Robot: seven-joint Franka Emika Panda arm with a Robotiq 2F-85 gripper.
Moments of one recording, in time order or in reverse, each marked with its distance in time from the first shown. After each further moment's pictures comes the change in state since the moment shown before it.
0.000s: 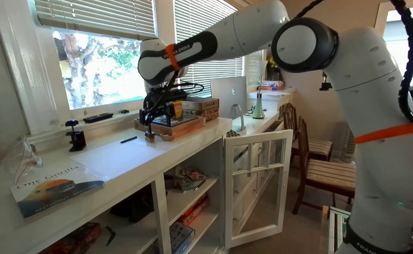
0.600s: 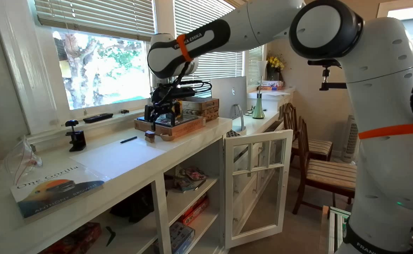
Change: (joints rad) arm -0.038 -0.131 0.032 -0.170 0.071 0.067 -0.062
